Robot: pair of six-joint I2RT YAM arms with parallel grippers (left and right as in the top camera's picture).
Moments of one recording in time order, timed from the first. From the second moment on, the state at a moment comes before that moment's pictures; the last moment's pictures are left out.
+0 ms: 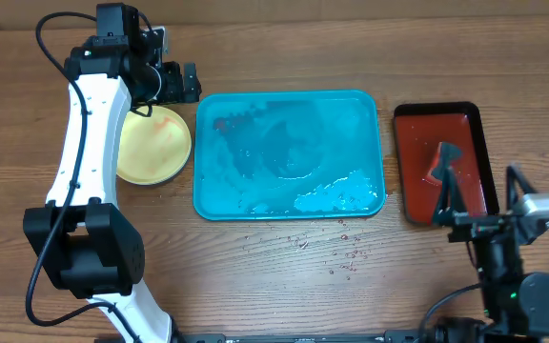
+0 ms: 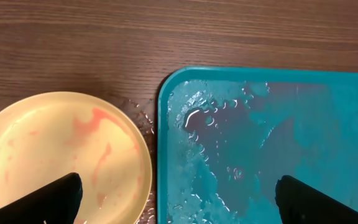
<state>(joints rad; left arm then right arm) 0.04 1.93 1.82 -1.02 0.21 -0.08 -0.11 0.20 0.35 -0.04 -0.19 0.15</state>
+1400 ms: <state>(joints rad) 0.04 1.93 1.82 -1.02 0.21 -0.08 -0.10 0.01 0.02 -0.01 -0.23 0.15</state>
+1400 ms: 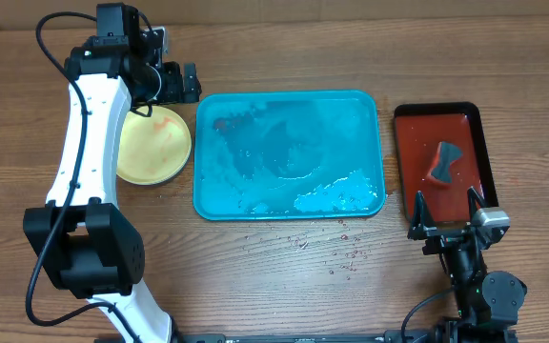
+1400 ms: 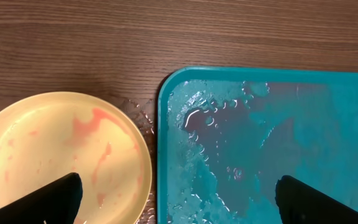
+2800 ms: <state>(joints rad) 0.04 0.98 1.00 -0.35 0.13 0.08 -0.10 0.01 0.02 -0.01 -0.23 0.15</state>
